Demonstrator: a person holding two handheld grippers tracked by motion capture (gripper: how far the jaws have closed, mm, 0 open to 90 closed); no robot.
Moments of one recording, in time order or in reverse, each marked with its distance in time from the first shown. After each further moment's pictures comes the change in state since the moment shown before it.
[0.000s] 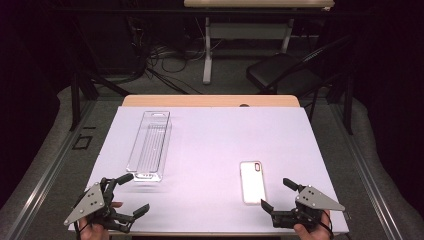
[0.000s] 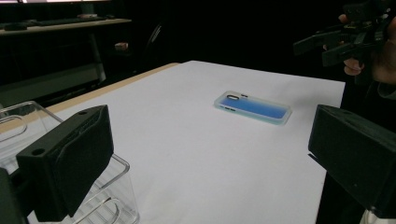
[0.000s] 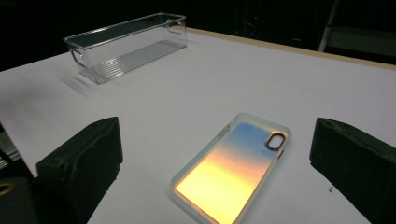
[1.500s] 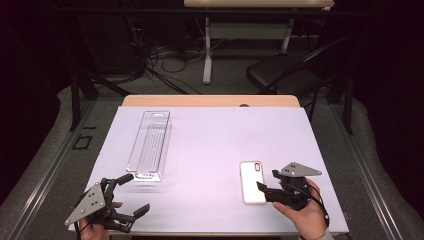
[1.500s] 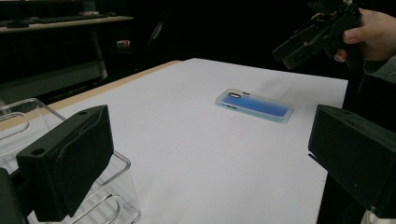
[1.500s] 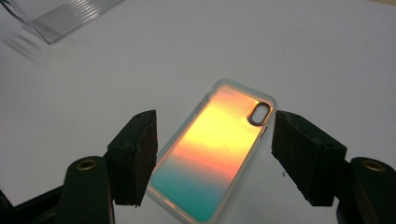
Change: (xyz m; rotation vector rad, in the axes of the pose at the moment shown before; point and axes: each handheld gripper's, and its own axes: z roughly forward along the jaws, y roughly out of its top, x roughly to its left) left arm -0.001 0.000 0.000 0.014 0.008 -0.001; right arm -0.014 0.037 0.042 0.319 -0.094 0.049
